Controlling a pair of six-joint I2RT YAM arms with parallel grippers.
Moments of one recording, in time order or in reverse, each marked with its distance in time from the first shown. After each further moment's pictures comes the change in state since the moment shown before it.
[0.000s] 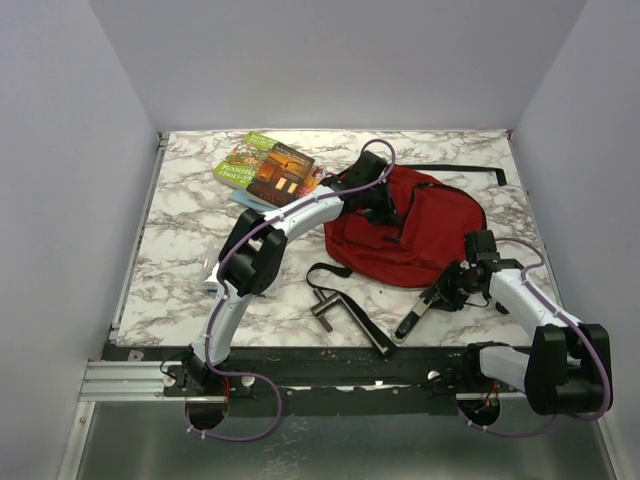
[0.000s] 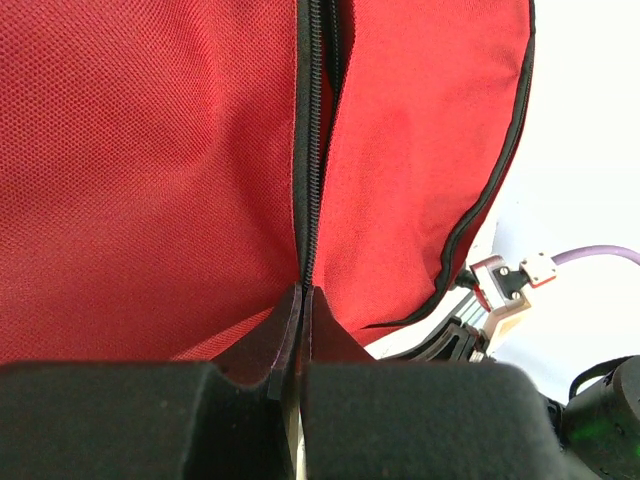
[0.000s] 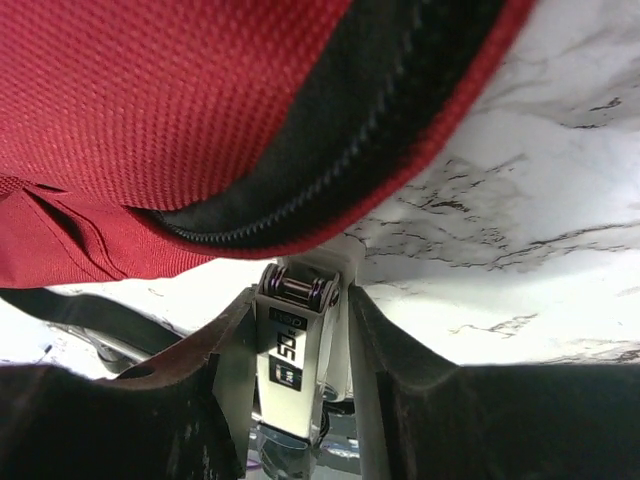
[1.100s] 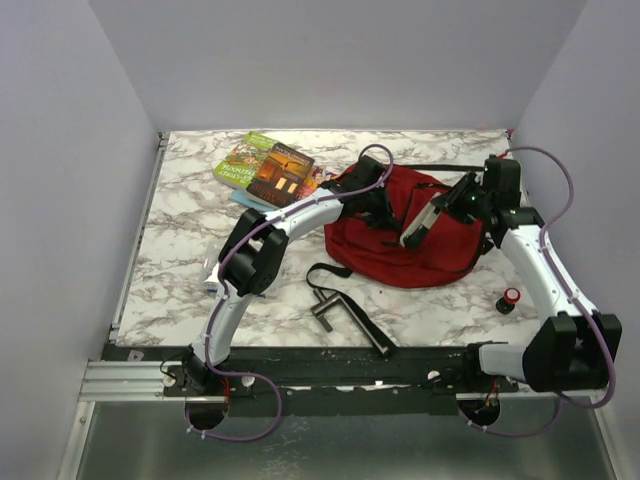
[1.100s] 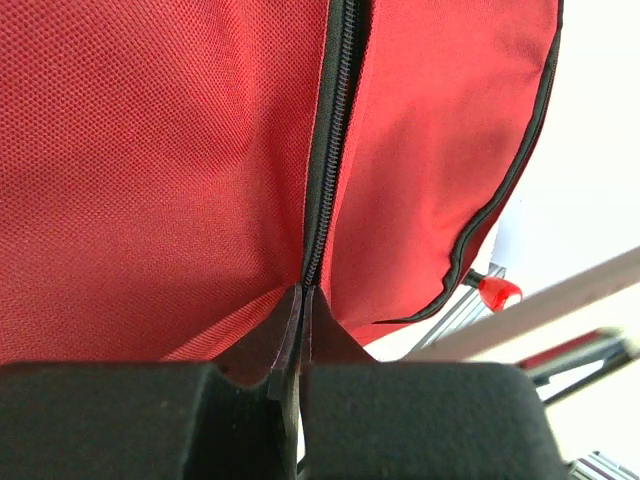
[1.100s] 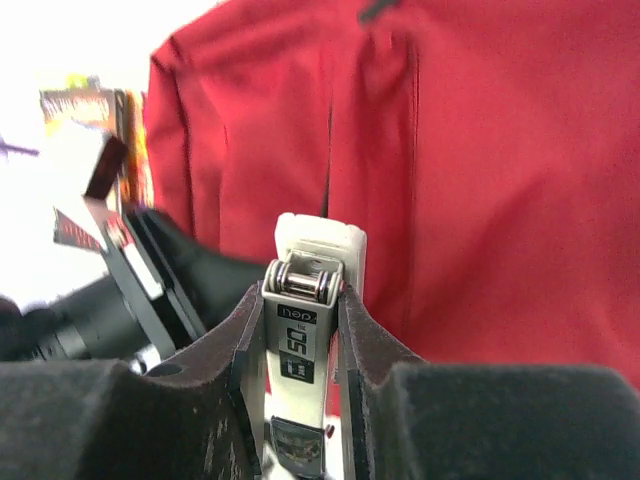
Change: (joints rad) left arm -0.002 0.000 -0.046 0.021 0.009 -0.027; right arm 0.001 0.076 0.495 0.158 0.060 -0.115
